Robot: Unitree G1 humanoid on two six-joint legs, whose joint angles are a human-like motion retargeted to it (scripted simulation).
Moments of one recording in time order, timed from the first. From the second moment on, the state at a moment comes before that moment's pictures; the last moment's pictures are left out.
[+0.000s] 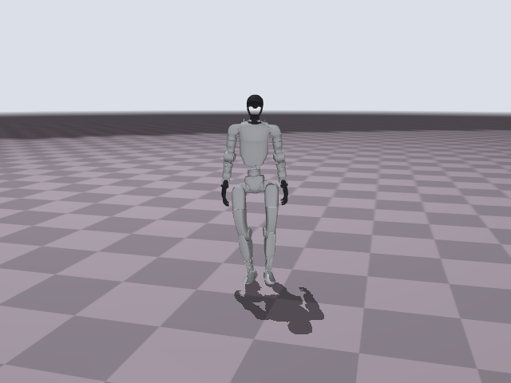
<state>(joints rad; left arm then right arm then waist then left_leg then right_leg) 0.11 0.16 0.27 1.55 0.16 0.03 0.07 0.00 -0.11 -0.20 1.54 -0.26 0.00 0.02 0.09 -0.11 0.15 0.05 -0.08 0.26 0.07 -0.11 0.02 0.05 -0.03 -0.25 0.14 -0.10 0.05</state>
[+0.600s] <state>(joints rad) -0.03 0.23 0.11 1.45 0.21 0.04 0.05 -0.05 -0.08 -0.17 1.44 -0.14 -0.02 0.06 0.10 -0.07 0.20 0.08 -0.05 0.39 -0.01 -0.09 0.04 -0.21 -0.06 -0.18 0.21 -0.09 -0.06</state>
